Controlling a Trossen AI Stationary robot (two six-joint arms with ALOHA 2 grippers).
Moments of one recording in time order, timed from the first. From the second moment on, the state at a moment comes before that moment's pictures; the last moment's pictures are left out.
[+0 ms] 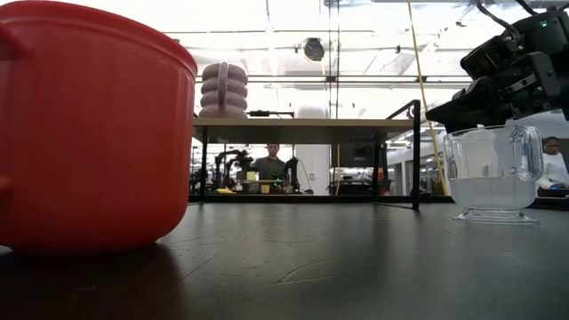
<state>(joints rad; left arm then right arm) 0.33 1.16 1.67 -1.12 0.34 0.59 -0.29 0.45 0.02 0.24 -0.34 -0.01</state>
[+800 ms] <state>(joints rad) 0.22 0.61 0.72 -0.37 0.32 0.25 -0.29 0.45 0.02 0.24 -0.34 -0.01</state>
